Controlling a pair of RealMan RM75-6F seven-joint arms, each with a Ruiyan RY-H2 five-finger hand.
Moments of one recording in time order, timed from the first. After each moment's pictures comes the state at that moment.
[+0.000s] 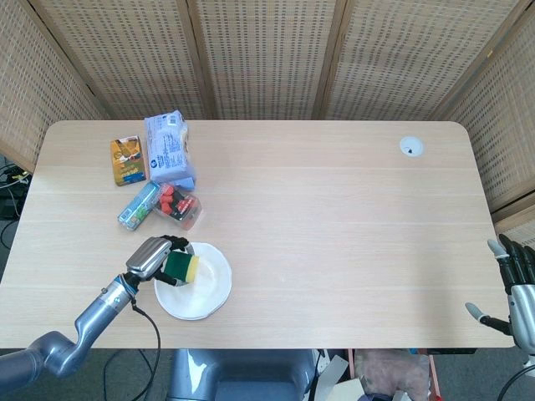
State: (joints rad) left arm -0.59 -1.57 0.00 -1.20 1.55 1.02 -0.47; right arm 0.00 -1.00 0.07 -1.70 -1.57 1.60 0.04
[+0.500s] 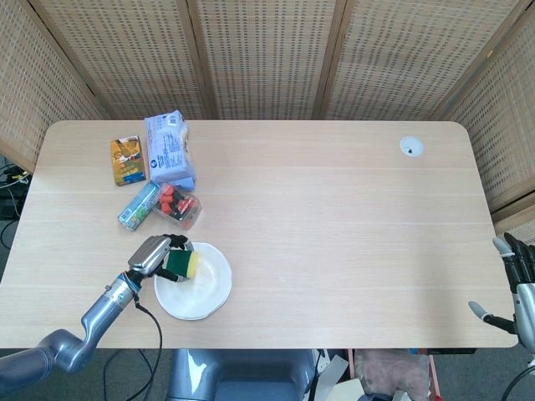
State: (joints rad) left arm -0.59 -1.64 -0.01 -1.08 1.52 1.00 -0.55; right arm 0.00 -0.99 0.08 -1.70 -1.55 1.59 0.07
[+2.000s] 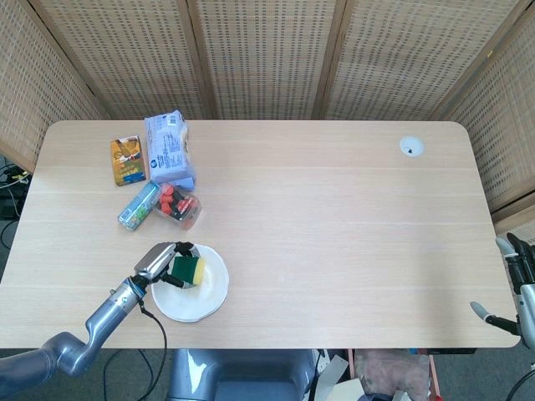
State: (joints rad) left arm -0.60 -1.65 0.02 -1.12 1.51 0.98 -0.67; right arm 0.00 -0.98 0.07 -1.70 -1.56 1.60 0.10
